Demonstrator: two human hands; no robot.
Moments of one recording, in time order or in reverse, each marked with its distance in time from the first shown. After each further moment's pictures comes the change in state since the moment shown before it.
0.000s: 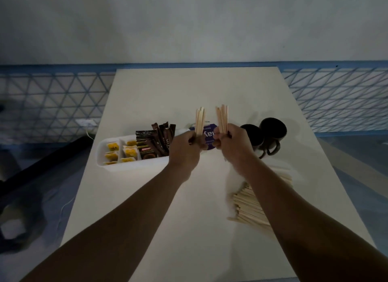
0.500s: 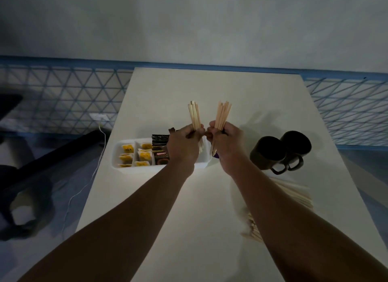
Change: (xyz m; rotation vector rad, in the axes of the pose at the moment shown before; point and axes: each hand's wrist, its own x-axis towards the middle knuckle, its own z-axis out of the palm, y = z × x) left_hand 0.040 -0.002 -0.033 -0.141 0.227 -0.031; right_hand 0.028 -0.020 0.070 0.313 0.018 0.056
